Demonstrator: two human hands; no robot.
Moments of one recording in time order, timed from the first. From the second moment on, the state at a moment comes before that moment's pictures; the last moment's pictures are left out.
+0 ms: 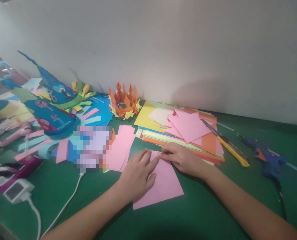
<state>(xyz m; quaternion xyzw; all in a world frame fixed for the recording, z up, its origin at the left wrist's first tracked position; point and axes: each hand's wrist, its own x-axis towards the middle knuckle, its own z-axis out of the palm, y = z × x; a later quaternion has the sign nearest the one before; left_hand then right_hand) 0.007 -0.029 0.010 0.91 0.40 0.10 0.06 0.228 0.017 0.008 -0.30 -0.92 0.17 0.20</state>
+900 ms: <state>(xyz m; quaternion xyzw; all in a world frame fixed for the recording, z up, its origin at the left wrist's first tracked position) 0.007 -0.027 0.004 0.88 0.43 0.16 0.11 0.211 0.016 0.004 -0.35 -0.91 0.04 0.22</state>
